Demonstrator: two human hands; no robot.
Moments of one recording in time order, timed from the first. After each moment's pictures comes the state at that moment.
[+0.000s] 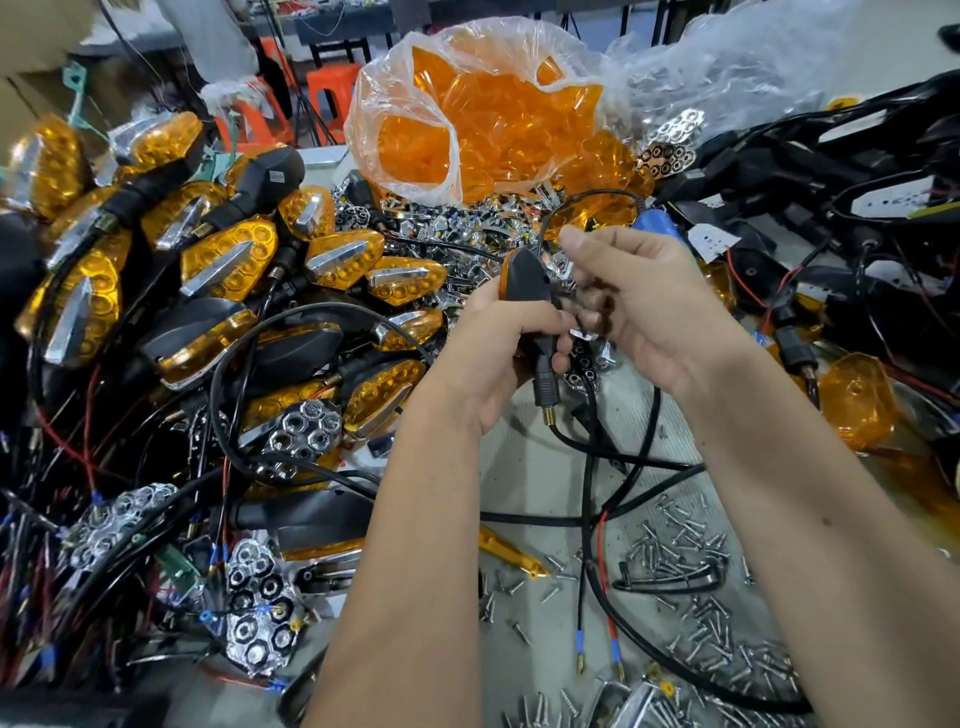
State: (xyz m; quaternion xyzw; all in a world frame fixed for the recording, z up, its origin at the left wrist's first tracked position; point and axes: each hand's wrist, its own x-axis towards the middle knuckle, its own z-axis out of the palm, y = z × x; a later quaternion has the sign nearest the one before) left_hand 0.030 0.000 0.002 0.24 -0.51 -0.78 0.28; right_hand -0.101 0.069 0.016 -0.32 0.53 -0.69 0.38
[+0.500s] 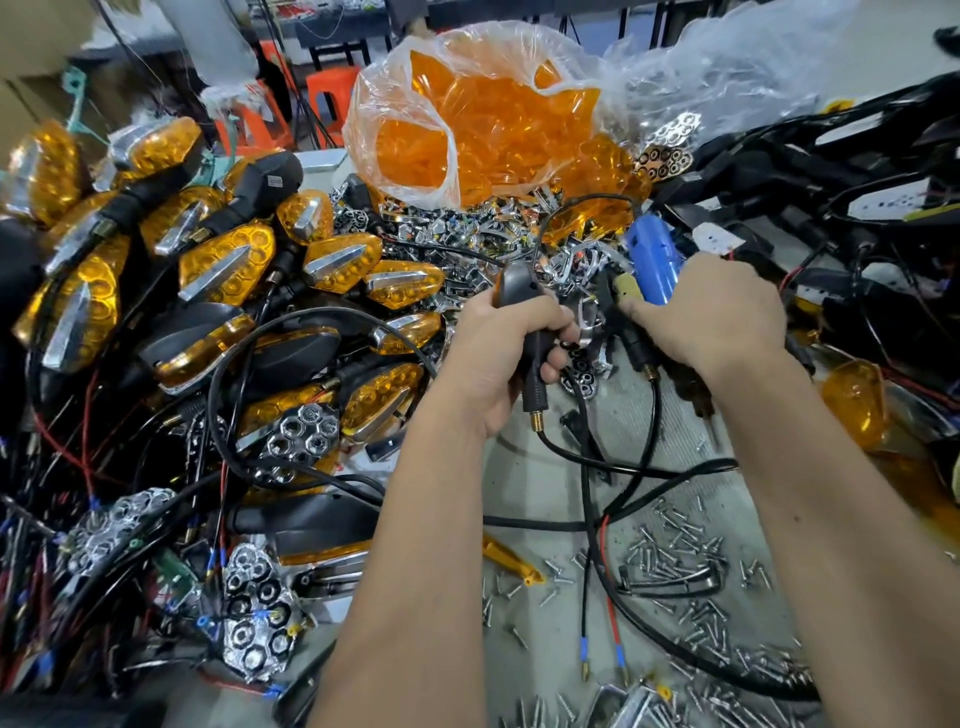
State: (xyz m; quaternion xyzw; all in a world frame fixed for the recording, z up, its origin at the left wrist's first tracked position) left_hand 0.027 0.003 0.000 0.27 -0.53 -0.75 0.29; right_hand -0.147 0.077 0.000 -0.31 0.94 -0.16 -0.03
